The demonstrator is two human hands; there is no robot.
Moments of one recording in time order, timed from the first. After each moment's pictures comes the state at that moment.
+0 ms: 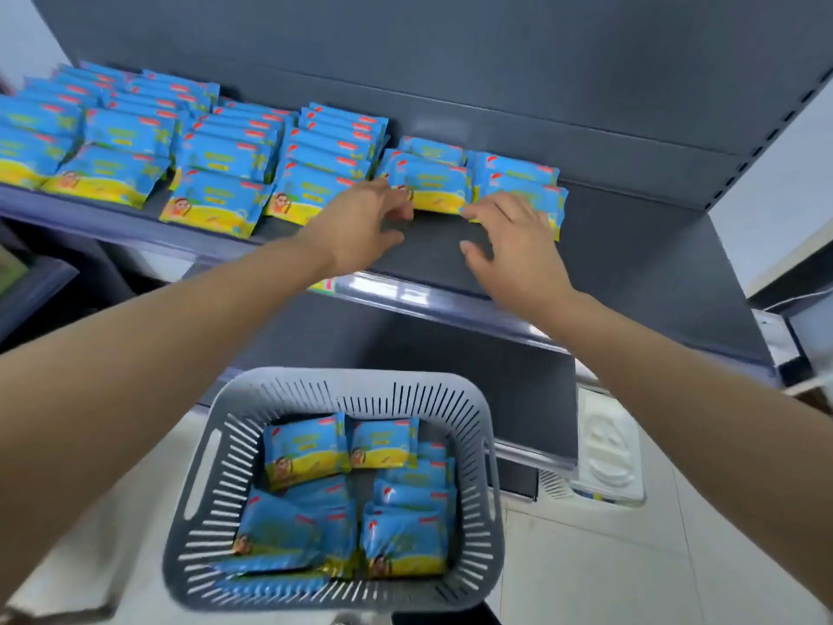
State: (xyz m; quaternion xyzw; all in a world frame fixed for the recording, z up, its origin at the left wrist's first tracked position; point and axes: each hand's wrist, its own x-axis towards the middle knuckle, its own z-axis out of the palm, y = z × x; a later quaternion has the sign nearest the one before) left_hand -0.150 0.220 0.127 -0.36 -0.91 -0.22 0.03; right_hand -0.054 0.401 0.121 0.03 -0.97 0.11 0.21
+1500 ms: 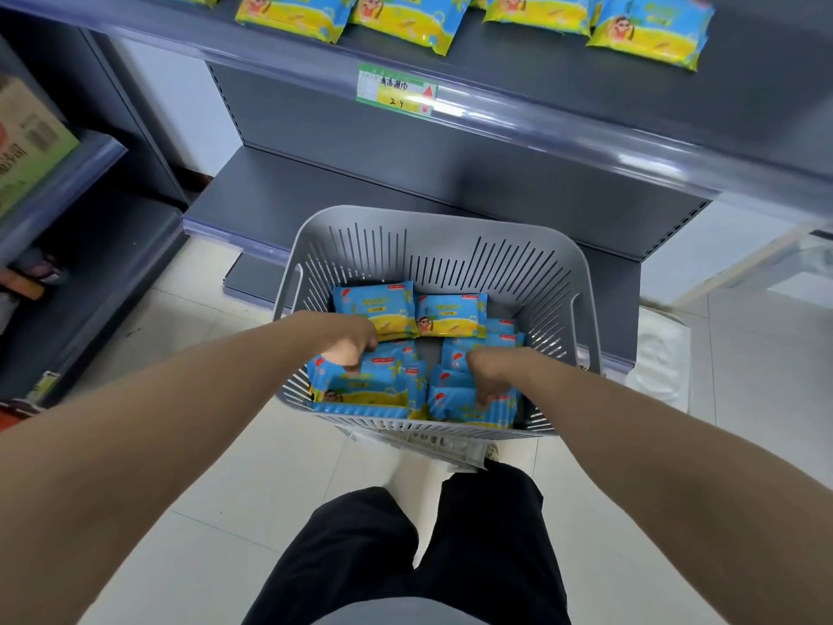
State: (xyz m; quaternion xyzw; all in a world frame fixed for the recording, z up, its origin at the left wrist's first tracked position) left_hand -0.001 0.071 -0.089 -0.28 -0.84 0.06 -0.45; right_hand 0.064 0.279 -0.139 0.05 -0.87 -0.03 -0.49
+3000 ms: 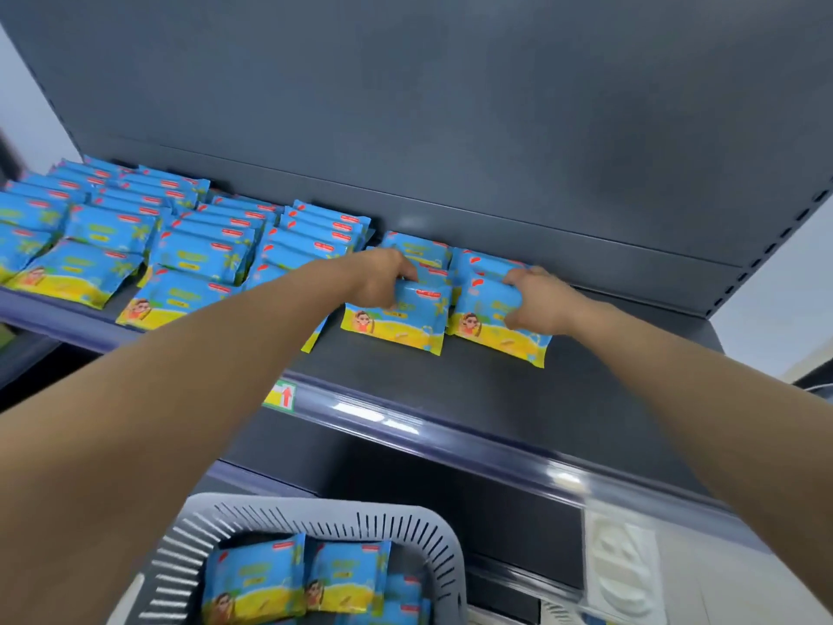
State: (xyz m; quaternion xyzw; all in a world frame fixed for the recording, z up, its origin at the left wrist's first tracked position) left_hand -0.249 0.304 0.150 -0.33 -0.93 -0.08 -0.15; right_hand -0.174 0.529 0.134 -0.09 -0.99 0.05 -0.09
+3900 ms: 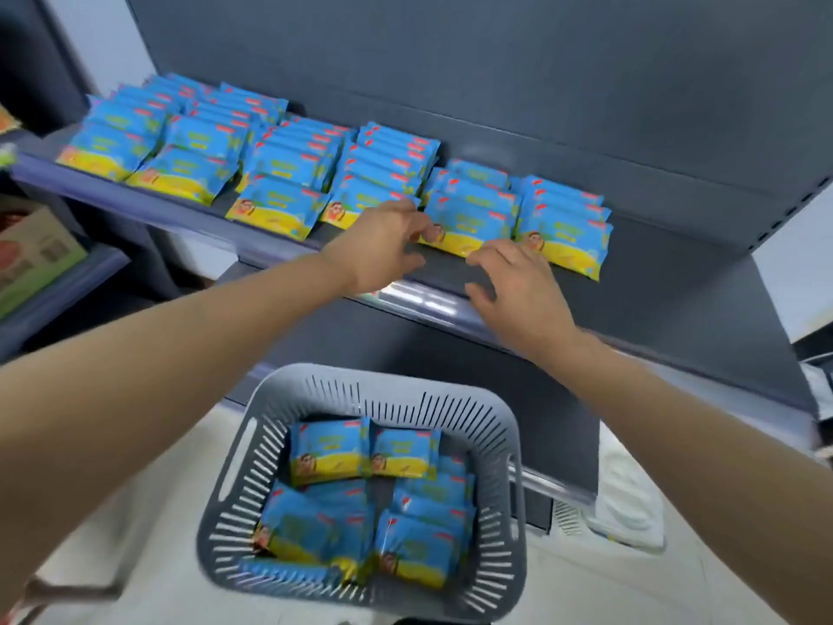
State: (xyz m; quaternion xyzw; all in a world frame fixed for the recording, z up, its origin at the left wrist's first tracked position) left_hand -0.138 0.185 0.128 -0.36 -0.91 -0.22 0.04; right_hand -0.048 0.363 0.110 0.09 -0.98 0.09 0.18
